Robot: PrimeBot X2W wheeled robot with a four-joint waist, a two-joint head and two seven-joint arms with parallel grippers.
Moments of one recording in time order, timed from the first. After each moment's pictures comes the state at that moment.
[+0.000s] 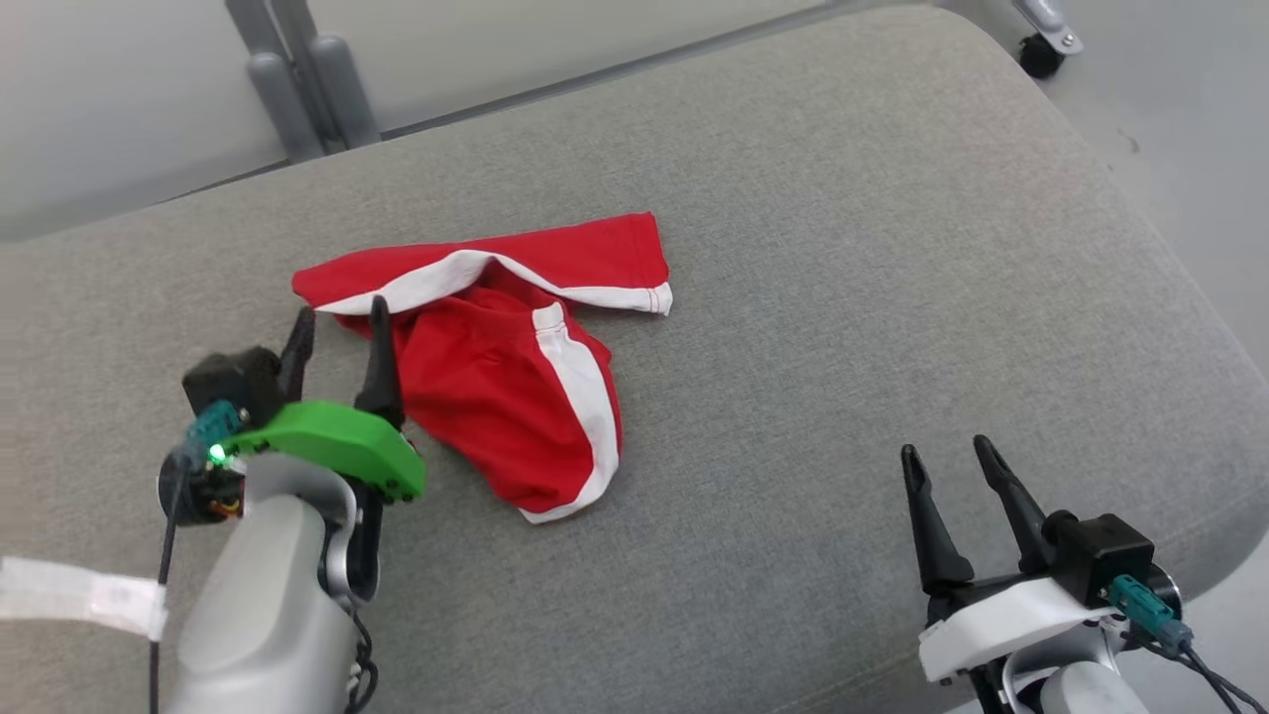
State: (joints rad) left arm -0.56 0.13 -0.28 0.73 -0.55 0.00 -0.26; right arm -0.04 -0.05 0.09 0.19 0.20 0.13 -0.26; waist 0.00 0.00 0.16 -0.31
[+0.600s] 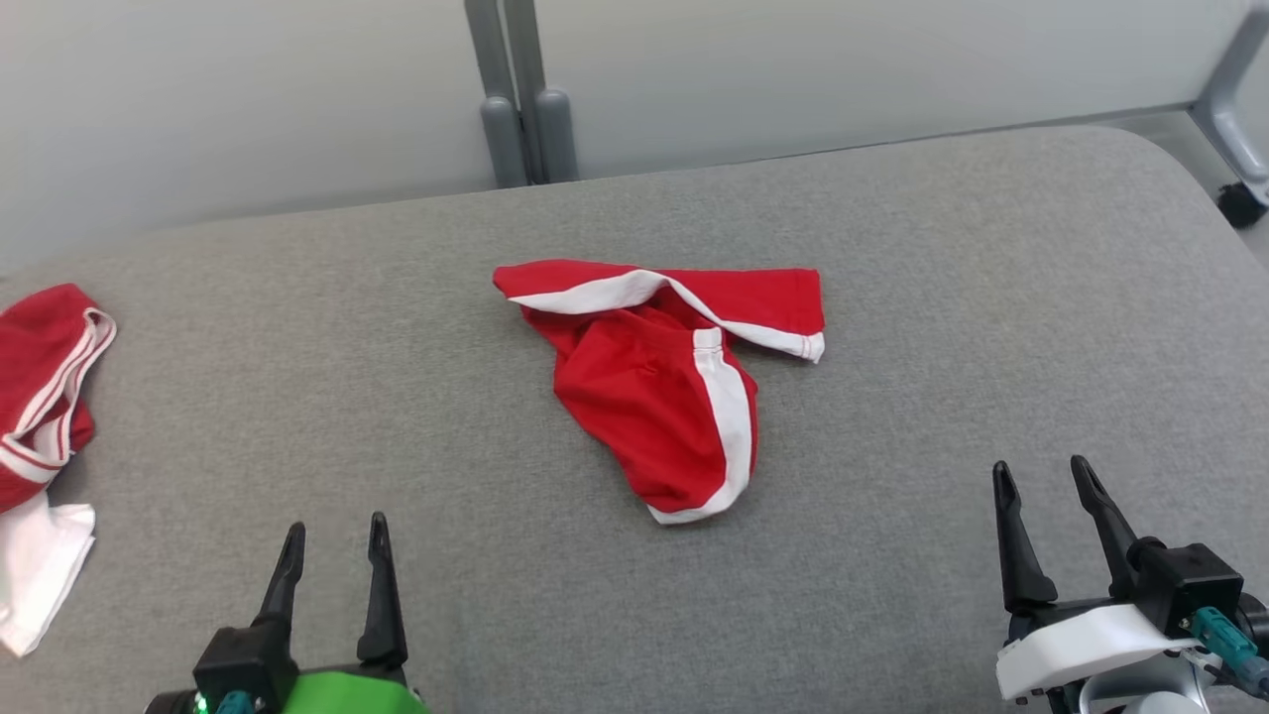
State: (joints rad) left arm 0.05 0.07 -0.12 0.16 -0.25 0.05 -0.26; right arm 0.04 -0.08 -0.05 0.13 0.13 0.13 -0.26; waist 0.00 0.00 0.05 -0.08
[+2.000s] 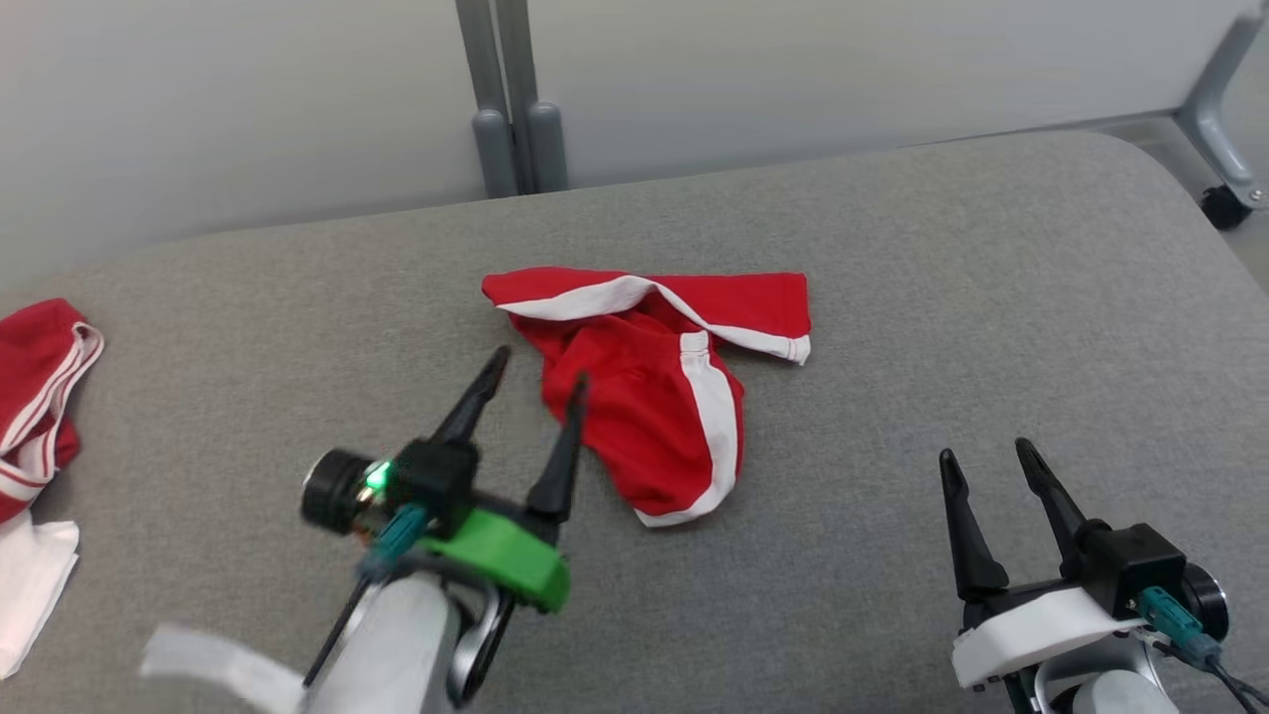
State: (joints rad) left arm -0.24 0.05 -0.32 0.27 -0.17 -0.13 -0.26; right arm 0.01 -0.08 0.03 0.14 0.12 0.13 -0.26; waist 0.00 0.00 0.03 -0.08
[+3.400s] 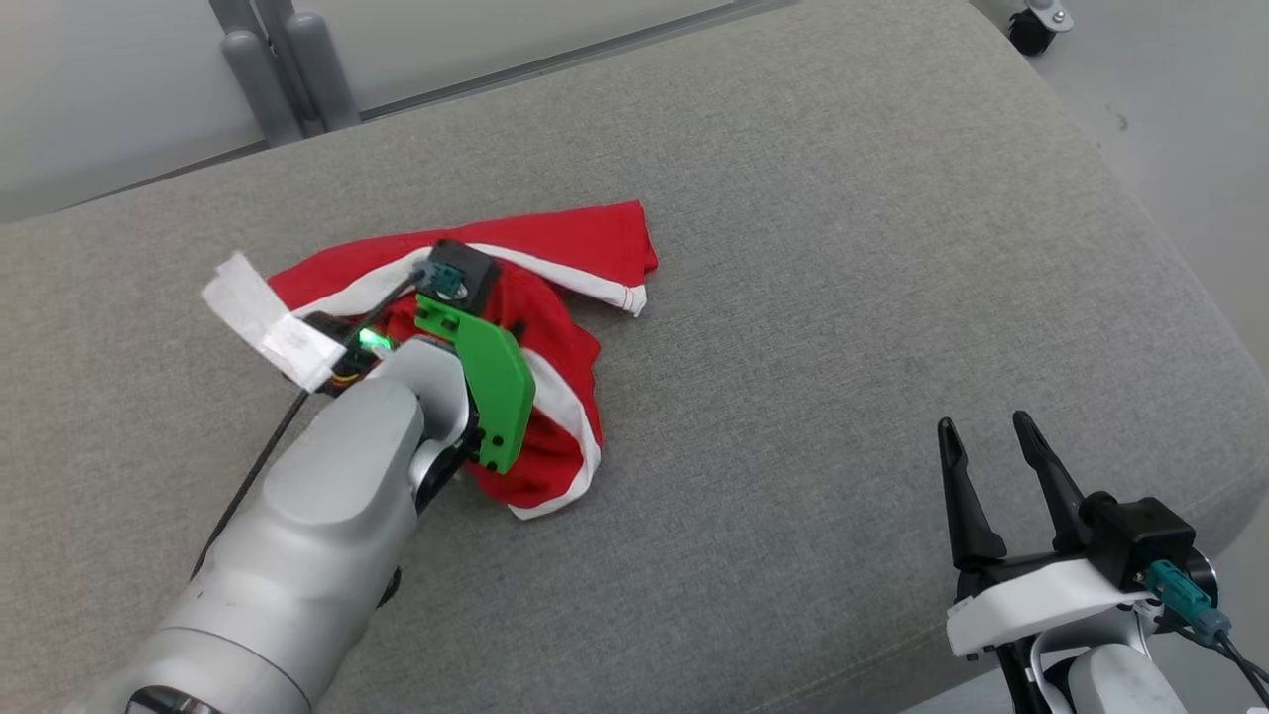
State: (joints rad) left arm -0.87 0.14 -0.83 0.93 -0.60 -0.13 0.21; right arm -0.05 -0.05 0.02 0.16 0.17 0.13 -0.26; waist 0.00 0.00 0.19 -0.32
